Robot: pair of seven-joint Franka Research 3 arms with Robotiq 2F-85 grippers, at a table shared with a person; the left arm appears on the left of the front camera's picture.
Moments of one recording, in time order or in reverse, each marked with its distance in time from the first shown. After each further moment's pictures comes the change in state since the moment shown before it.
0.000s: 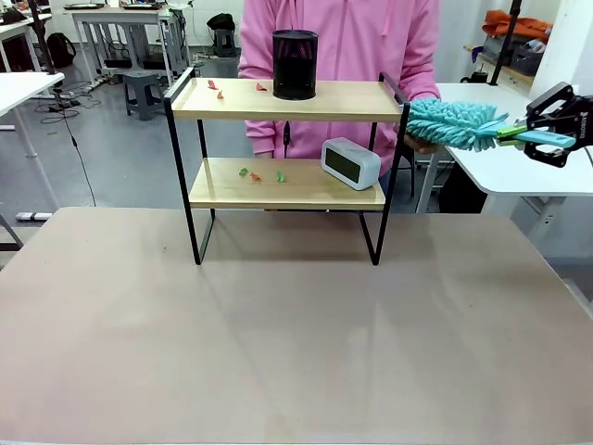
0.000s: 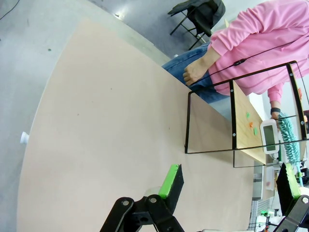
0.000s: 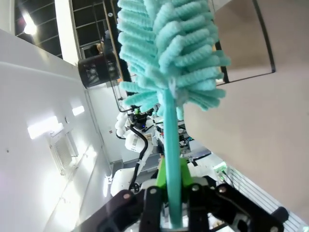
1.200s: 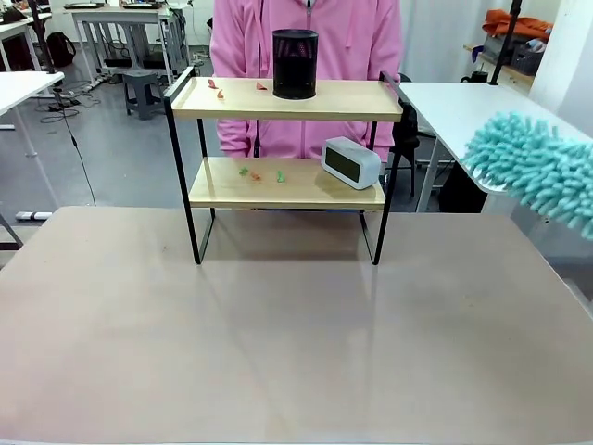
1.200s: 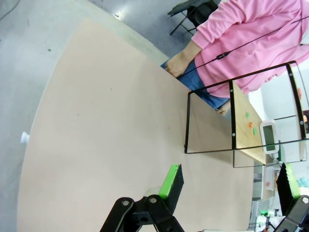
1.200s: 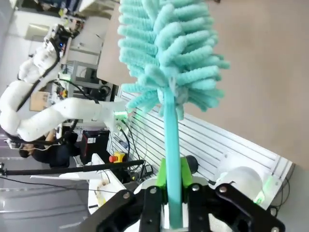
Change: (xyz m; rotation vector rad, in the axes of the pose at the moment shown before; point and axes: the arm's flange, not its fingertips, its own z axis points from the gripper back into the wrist) left arm 0.000 0.000 0.001 0.000 -0.001 -0.001; right arm -0.323 -0.017 0.096 -0.434 -0.001 0.546
